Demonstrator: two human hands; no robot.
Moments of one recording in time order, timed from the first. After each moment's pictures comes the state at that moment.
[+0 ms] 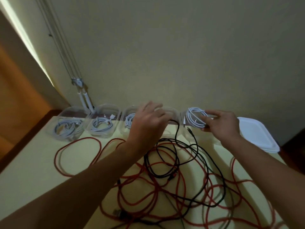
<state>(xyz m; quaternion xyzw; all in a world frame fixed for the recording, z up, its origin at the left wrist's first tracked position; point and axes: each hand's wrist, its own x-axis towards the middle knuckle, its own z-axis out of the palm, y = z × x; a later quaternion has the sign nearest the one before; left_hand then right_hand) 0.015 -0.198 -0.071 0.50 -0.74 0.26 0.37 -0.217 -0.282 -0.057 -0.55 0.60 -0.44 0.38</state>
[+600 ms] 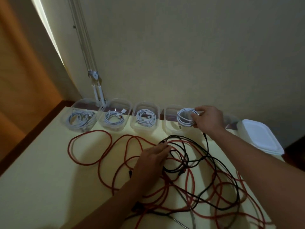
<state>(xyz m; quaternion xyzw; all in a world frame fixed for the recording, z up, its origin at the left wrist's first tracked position) 0.011 -0.123 -0.183 0.59 -0.70 -0.06 0.39 -0.153 -0.281 -0.060 -0.68 0.62 -0.32 0.22</state>
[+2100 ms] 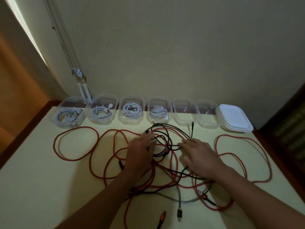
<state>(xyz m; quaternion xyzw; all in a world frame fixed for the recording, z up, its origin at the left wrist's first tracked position) -0.007 -0.106 -0.167 0.65 -0.64 -0.08 0.41 -0.238 -0.140 -0.106 -0.88 0.48 0.03 0.05</state>
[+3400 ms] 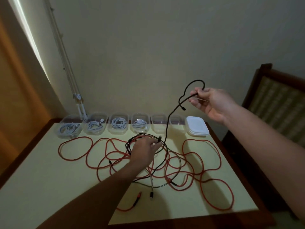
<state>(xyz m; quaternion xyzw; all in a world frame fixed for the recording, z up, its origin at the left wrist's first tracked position) -0.098 -0.047 -0.040 0.64 -0.65 -0.16 0.38 -0.292 -0.093 0.162 -0.42 0.46 -0.53 0.57</state>
